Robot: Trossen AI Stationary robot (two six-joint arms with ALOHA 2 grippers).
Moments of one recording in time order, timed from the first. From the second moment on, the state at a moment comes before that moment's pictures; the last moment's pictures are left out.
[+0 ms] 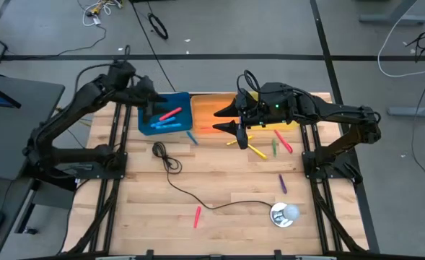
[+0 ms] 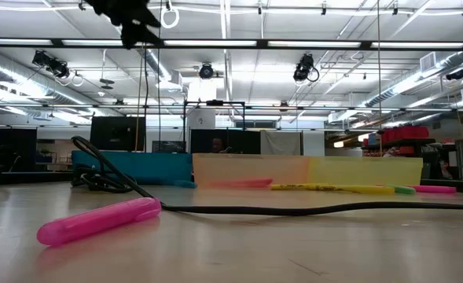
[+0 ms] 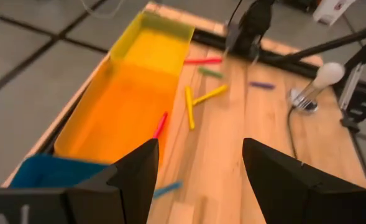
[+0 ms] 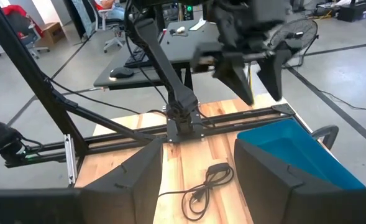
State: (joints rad) left arm 0.73 1.05 1.19 -0.74 0.52 0.14; right arm -0.02 1.47 1.69 -0.51 -0.02 0.15
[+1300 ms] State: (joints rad) left arm 0.06 0.92 0.94 0.10 0.15 -0.09; right arm -0.02 1.47 1.68 -0.50 -0.02 0.15
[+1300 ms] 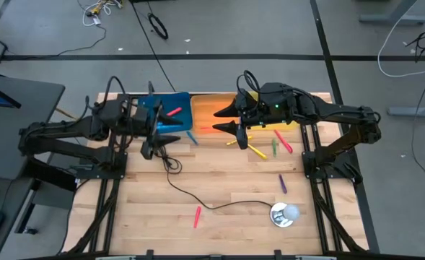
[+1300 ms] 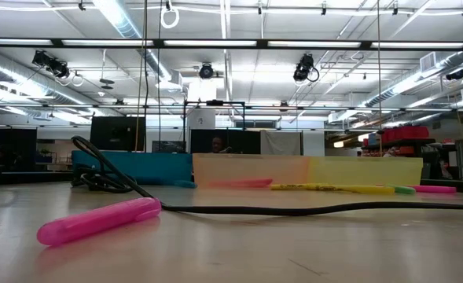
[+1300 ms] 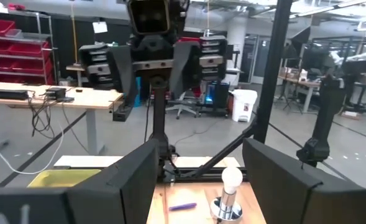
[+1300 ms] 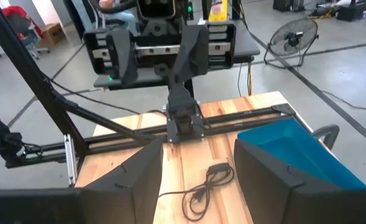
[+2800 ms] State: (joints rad) left arm 0.11 0.92 0.94 -0.14 -0.18 -0.73; right arm -0.02 1.46 1.67 -0.58 0.00 0.20
